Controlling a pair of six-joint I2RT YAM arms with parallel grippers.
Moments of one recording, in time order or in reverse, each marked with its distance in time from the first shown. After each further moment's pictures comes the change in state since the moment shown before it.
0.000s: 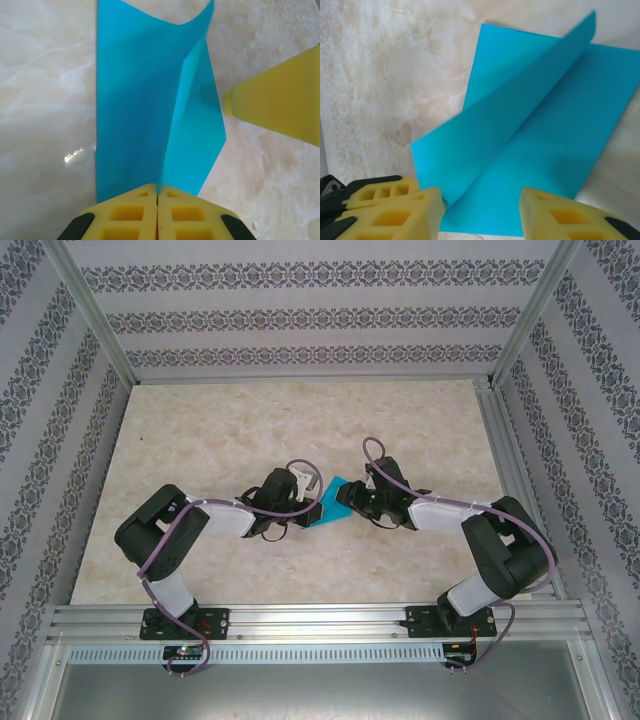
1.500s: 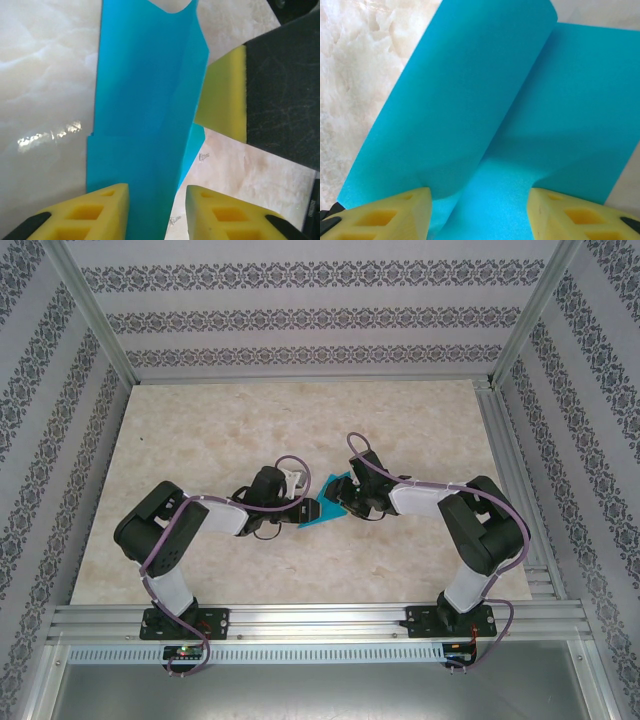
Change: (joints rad) left arm 0.077 0.012 -0.046 0.084 0.143 -0.085; right arm 0.039 0.169 0.165 -0.131 0.039 0.073
